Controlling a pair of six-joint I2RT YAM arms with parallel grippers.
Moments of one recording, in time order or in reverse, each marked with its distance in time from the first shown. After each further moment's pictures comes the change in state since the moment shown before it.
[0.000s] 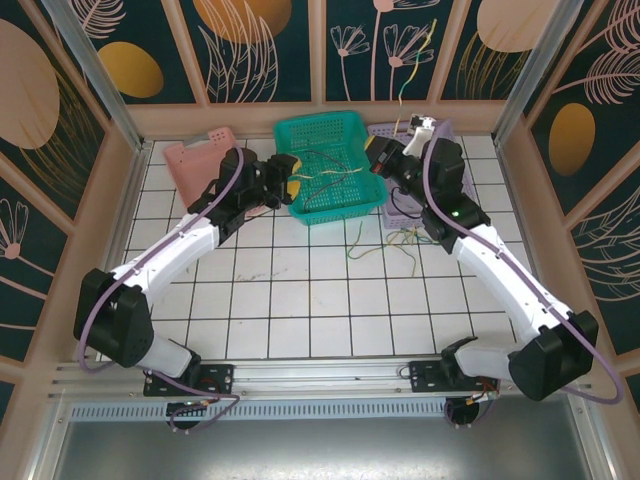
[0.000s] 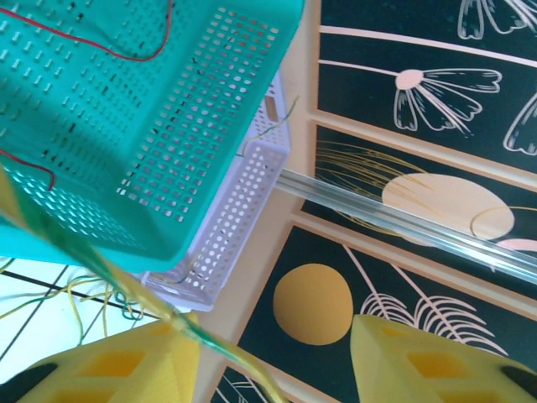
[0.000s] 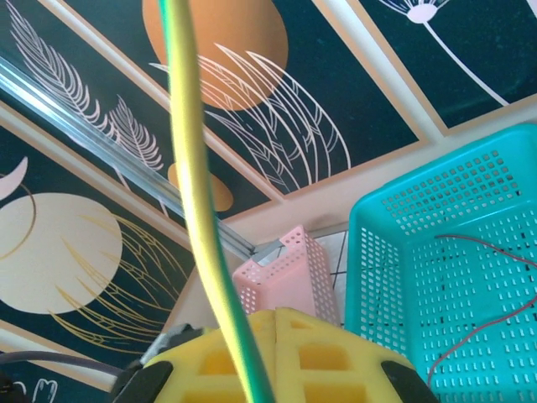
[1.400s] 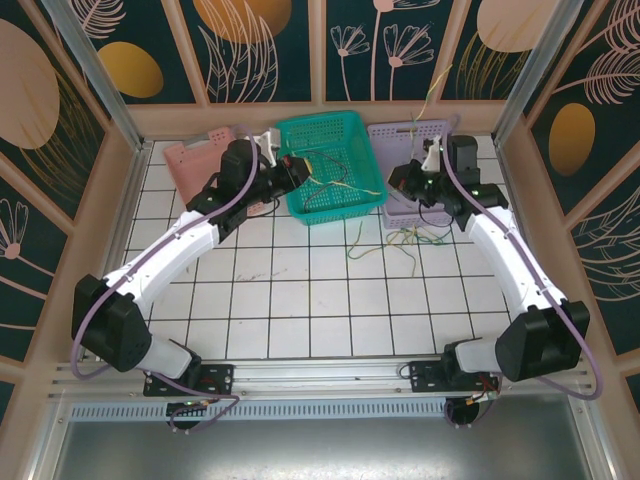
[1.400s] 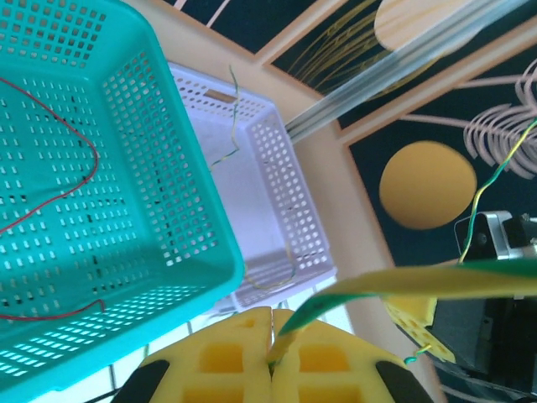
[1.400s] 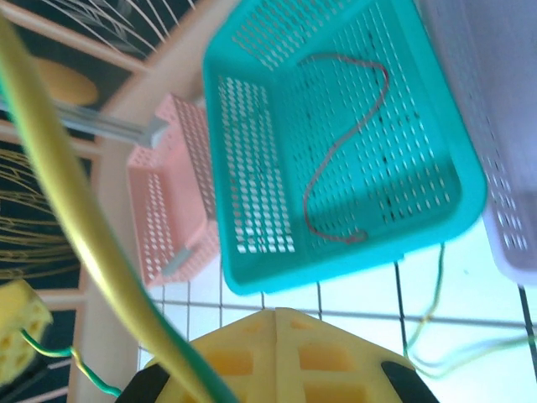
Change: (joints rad) left arm -0.042 -0.016 0.110 -0.069 0.031 0.921; right arm -0.246 0.093 0.070 -0.559 -0.302 -0.057
